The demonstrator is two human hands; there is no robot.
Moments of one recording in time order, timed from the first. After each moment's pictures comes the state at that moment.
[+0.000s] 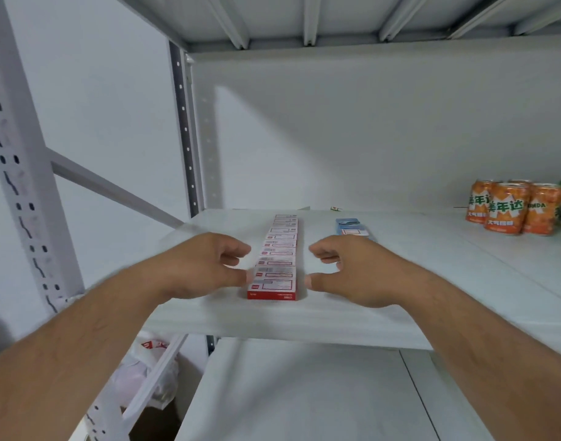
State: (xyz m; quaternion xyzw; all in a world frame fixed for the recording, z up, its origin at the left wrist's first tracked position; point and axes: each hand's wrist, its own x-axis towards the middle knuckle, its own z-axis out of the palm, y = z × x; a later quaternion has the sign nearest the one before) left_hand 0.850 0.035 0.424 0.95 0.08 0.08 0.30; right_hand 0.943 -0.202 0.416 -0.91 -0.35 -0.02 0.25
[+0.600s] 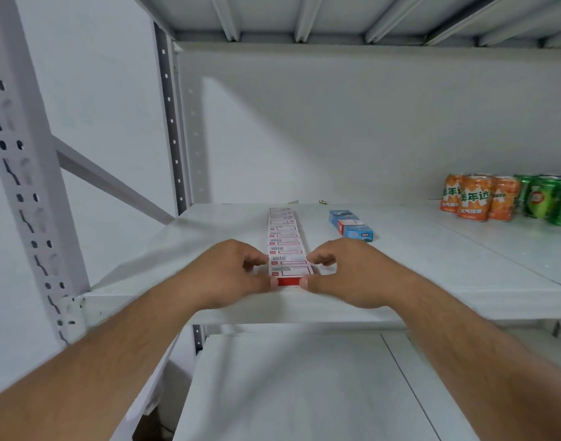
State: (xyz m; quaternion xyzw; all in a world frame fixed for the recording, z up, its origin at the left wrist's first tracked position) left_hand 0.849 0.053 0.393 0.95 -0.03 0.10 0.28; right_hand 0.908 -0.169 0.397 -0.93 -0.29 -0.04 0.24
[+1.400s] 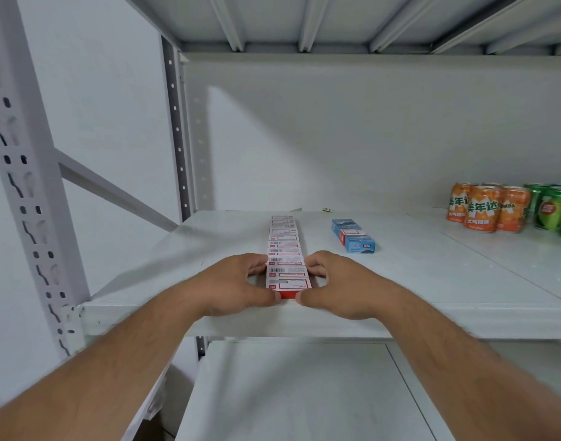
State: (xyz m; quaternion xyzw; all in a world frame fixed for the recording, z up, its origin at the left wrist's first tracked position) left_hand 0.865 0.050 0.388 0.92 -0.06 0.03 0.38; right_hand 0.922 -0.161 0.394 -0.90 -0.28 0.07 0.33
